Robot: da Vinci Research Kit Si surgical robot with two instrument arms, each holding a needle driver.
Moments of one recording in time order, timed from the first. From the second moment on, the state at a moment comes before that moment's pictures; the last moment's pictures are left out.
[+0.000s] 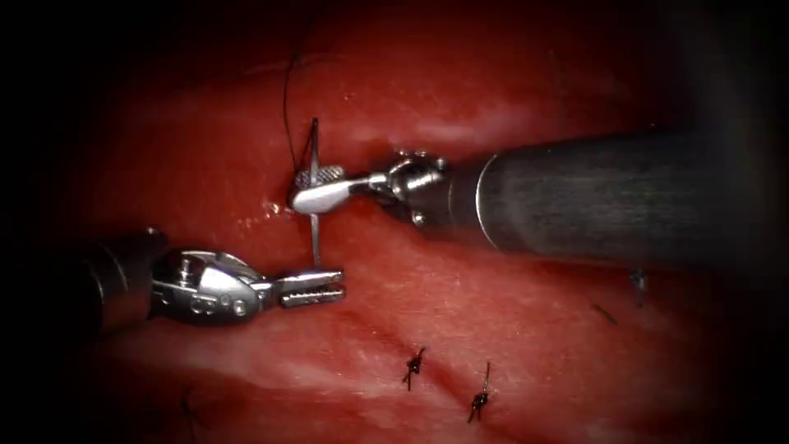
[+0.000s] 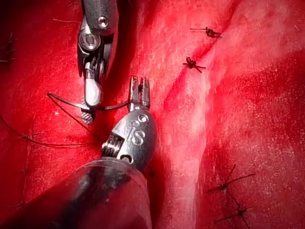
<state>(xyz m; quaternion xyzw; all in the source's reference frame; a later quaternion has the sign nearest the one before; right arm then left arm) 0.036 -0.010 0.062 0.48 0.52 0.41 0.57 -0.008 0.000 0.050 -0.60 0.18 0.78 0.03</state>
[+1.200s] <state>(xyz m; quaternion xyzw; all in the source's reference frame) 0.034 -0.007 0.063 0.27 0.62 0.29 0.68 -0.002 0.004 0.054 -0.56 -0.01 0.81 0.18</state>
